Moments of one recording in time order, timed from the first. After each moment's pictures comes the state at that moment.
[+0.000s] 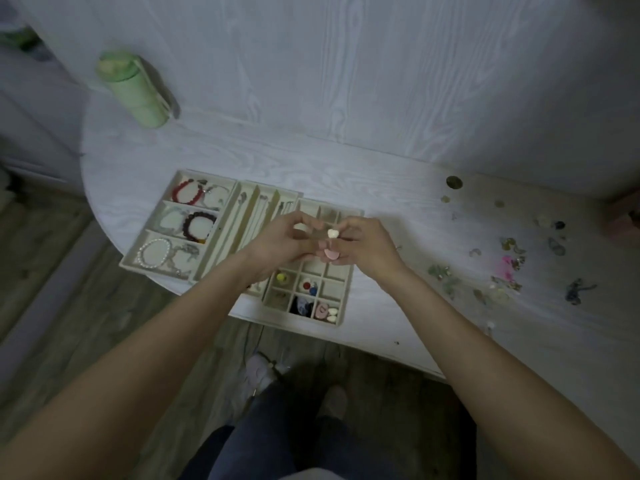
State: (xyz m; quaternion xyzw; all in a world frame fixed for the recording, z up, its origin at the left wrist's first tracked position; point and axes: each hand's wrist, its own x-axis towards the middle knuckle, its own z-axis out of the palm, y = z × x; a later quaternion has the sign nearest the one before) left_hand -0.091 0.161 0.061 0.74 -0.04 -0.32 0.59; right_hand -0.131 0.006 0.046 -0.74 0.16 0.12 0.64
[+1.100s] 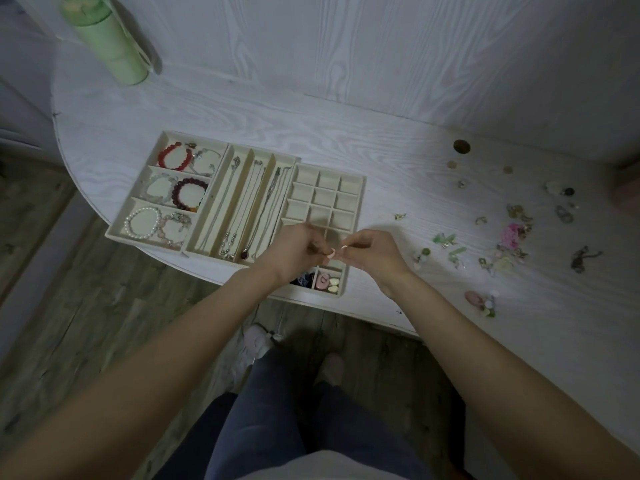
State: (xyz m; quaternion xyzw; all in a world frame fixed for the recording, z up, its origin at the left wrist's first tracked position) left_hand -0.122 0.161 0.003 0.88 -0.23 -0.24 0.33; right_hand -0.167 0.007 -0.007 -0.73 0.27 0.14 0.61
